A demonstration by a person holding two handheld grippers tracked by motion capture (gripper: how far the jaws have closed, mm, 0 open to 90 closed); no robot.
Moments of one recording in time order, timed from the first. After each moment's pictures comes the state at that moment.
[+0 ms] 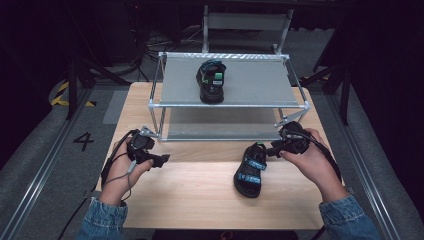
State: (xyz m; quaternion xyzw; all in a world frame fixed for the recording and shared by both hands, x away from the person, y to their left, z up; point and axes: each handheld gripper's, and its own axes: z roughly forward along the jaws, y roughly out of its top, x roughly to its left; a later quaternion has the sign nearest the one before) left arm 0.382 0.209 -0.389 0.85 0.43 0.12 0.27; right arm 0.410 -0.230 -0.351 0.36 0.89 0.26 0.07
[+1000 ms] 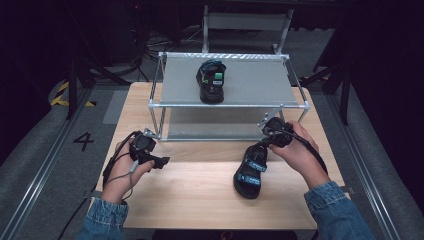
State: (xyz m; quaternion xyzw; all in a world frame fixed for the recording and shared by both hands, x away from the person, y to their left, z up) left arm 0.389 0.206 -0.402 0.86 0.43 0.10 0.25; right arm 0.435 -0.200 -0.361 0.30 0.93 0.18 0.12
